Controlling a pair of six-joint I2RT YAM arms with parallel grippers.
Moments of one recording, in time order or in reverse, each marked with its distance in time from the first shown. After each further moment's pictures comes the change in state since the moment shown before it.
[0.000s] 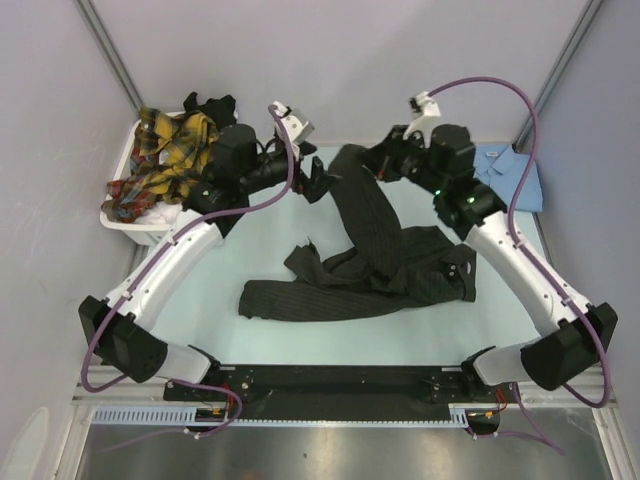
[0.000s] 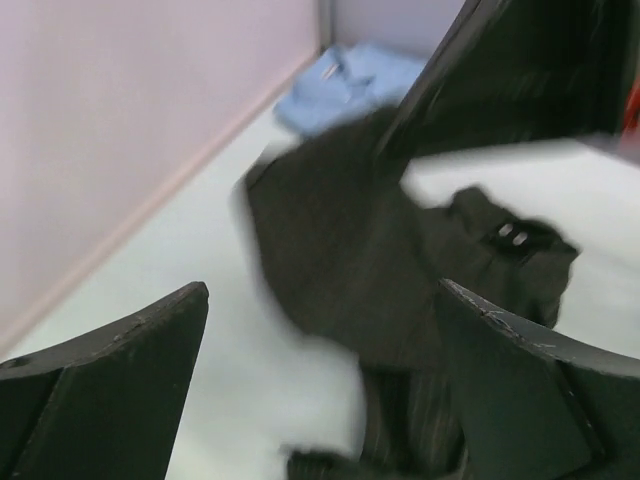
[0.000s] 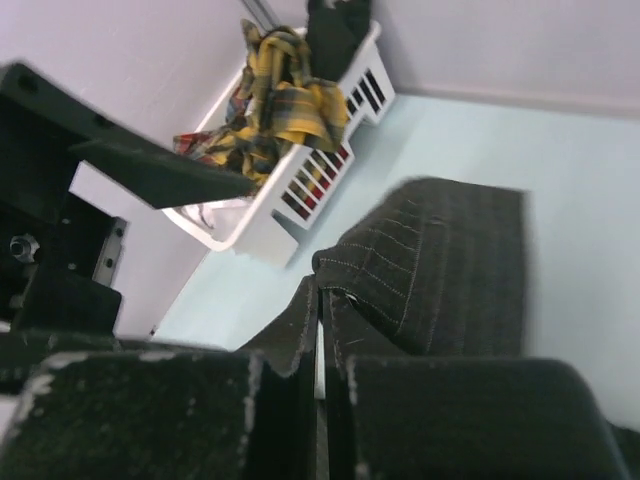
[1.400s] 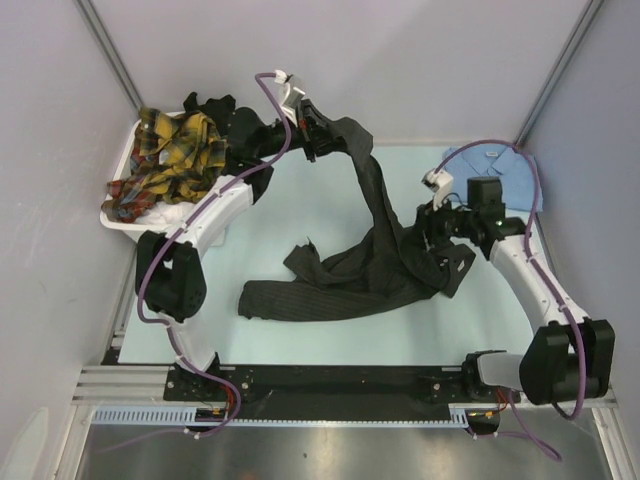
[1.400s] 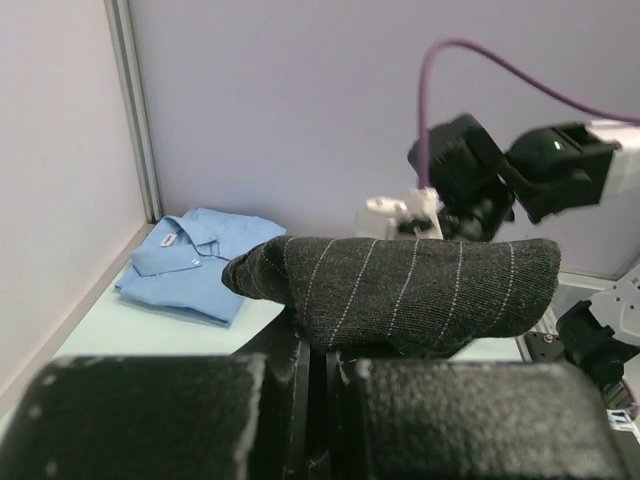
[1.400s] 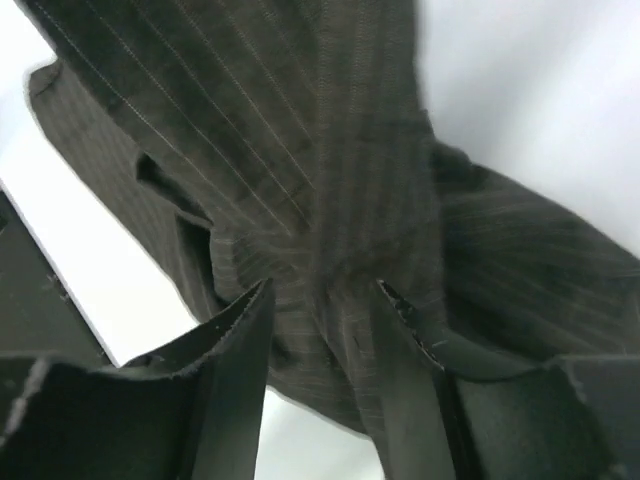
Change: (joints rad) left arm 0.074 0.402 0.158 0.906 0.530 -0.614; right arm -0.297 -0.113 -0.387 -0.359 -0.386 -0.762
